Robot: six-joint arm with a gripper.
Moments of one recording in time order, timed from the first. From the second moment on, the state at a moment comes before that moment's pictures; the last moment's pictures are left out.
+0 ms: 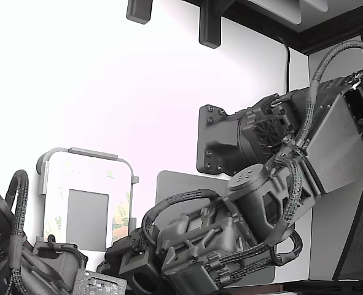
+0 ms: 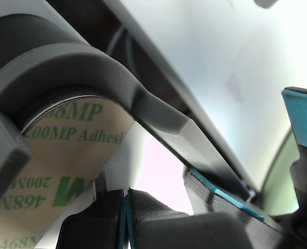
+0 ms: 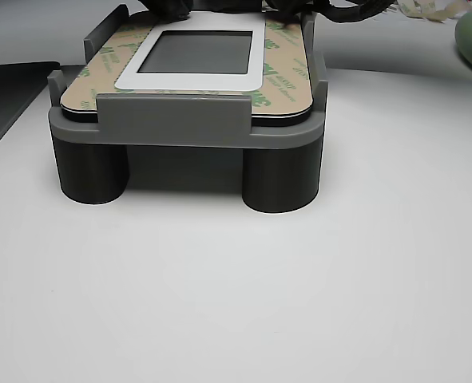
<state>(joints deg) 38.8 93.6 113.0 34.0 1.5 -100.8</state>
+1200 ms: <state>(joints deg) 39.1 93.3 111.2 34.7 1.7 -102.1</state>
